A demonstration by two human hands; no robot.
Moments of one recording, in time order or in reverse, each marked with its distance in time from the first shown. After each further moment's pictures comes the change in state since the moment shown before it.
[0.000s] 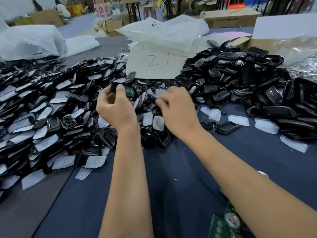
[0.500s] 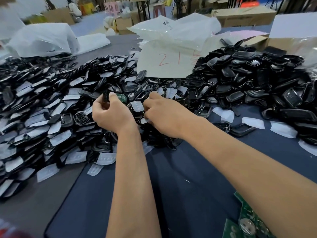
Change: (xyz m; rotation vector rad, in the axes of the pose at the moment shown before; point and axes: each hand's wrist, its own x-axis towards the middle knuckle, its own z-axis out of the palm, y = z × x) left_hand 0.022 0.008 -0.020 0.076 0.271 -0.025; right_hand 0.023 -0.028 0.020 -0.410 -0.488 -0.512
